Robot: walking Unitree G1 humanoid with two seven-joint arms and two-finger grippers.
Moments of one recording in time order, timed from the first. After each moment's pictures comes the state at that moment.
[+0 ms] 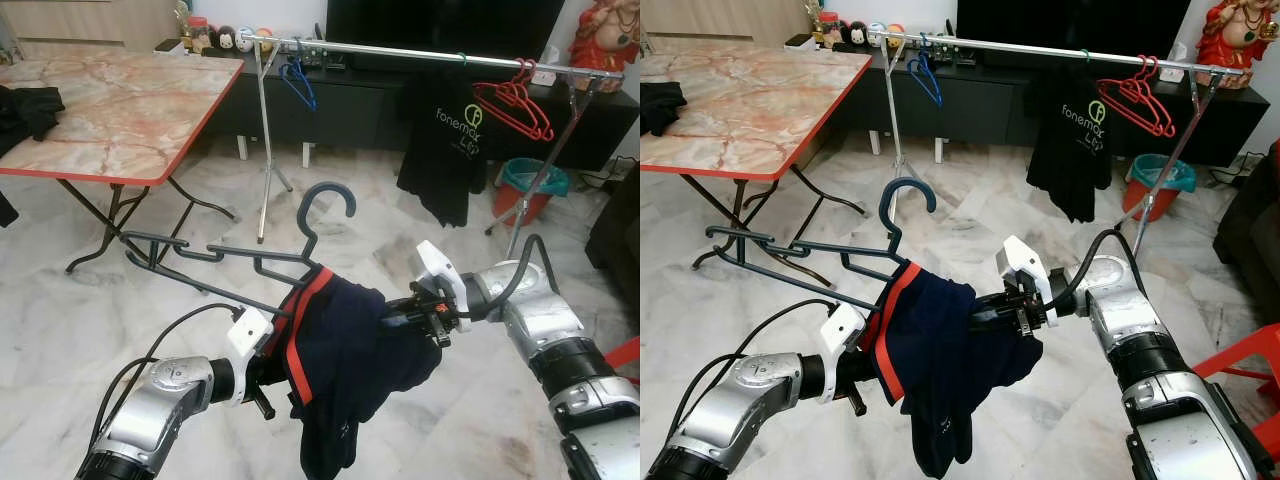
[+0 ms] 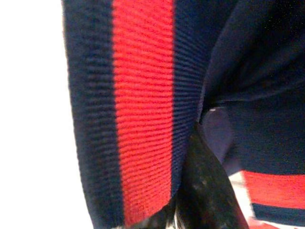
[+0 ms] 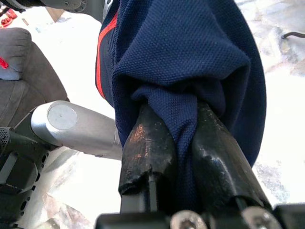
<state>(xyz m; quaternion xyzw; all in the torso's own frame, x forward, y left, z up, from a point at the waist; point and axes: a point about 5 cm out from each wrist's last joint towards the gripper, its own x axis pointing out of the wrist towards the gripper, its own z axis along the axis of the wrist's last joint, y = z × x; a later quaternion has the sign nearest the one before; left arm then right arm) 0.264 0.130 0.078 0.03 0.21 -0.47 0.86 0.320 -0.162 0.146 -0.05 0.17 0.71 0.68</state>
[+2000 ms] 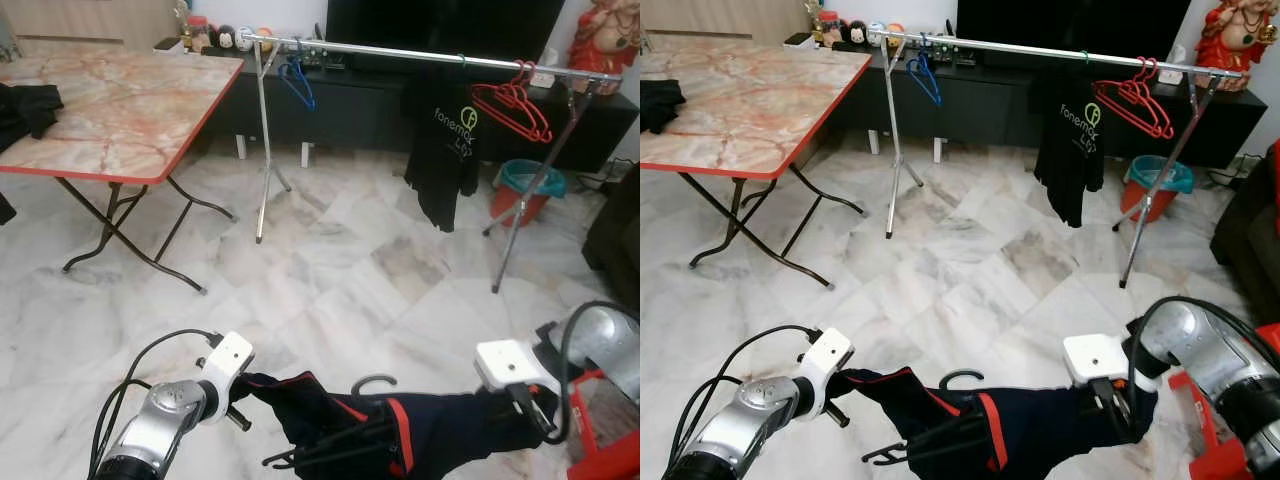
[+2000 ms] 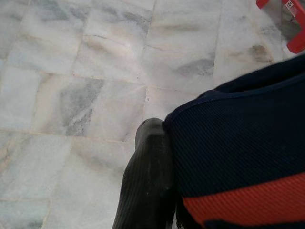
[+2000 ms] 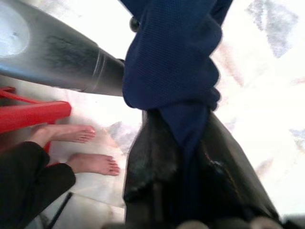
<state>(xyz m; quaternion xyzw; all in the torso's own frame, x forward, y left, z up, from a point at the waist) 0.268 0.164 0.021 0.12 0.31 -0.31 0.89 0.278 -0.252 0.112 -0.36 0.34 0.65 0.58</state>
